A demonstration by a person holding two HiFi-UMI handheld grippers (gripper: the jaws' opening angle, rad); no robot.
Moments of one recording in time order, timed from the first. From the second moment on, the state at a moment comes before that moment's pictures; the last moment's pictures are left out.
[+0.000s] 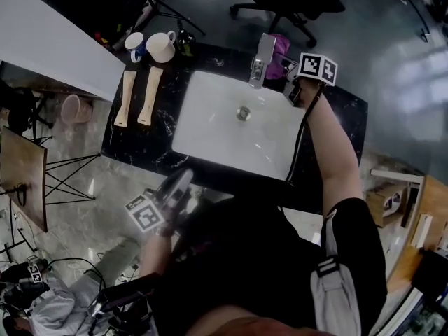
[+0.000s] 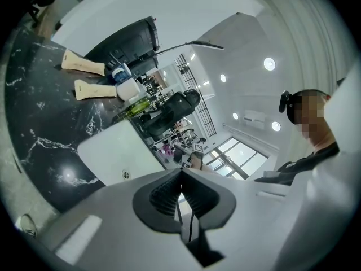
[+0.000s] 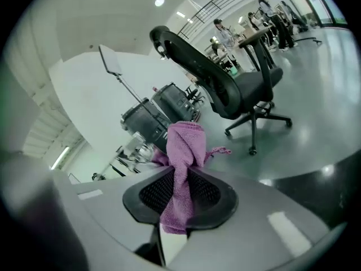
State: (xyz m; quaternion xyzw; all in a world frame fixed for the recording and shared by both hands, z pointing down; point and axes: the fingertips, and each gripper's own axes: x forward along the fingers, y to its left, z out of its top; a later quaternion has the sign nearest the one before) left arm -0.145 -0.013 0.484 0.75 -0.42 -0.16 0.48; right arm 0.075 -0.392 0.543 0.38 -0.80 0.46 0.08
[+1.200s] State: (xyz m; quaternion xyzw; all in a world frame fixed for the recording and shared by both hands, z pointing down) left arm -0.131 0.008 0.515 0.69 -0.48 -0.16 0.52; right arm 0.038 -0.447 0.547 0.12 -0.84 0.49 0.19
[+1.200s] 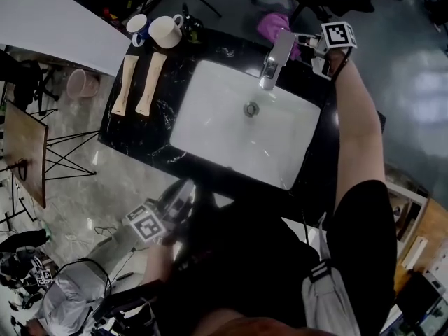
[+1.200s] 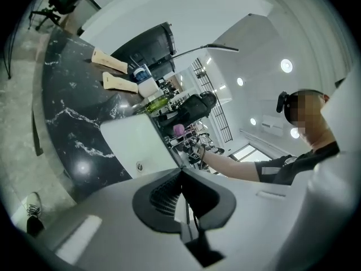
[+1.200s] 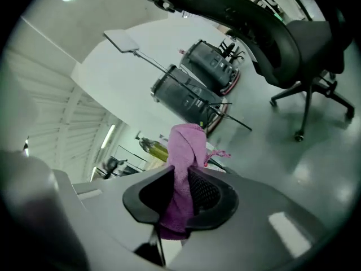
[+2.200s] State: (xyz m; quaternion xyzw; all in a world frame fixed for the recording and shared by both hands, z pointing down) left arm -0.135 -0.011 0.485 0.76 -0.40 -0.13 0.49; right arm 0.073 -0.399 0.504 0.24 -0.85 0.46 0.05
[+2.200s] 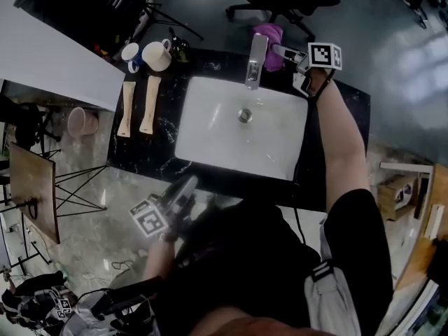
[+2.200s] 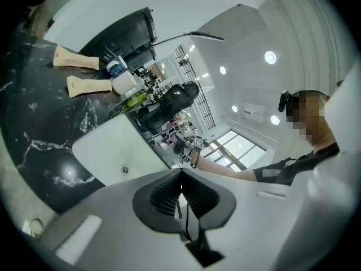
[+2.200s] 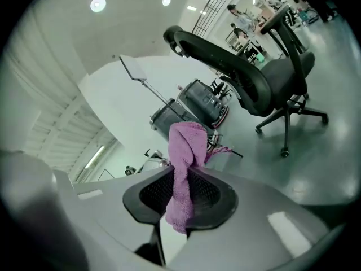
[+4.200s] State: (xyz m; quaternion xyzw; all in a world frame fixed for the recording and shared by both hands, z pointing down) left arm -0.107 -0.021 0.450 0.89 -0.20 -0.03 0.42; right arm -0.108 0.017 0.462 0.35 -0.88 0.31 0.06
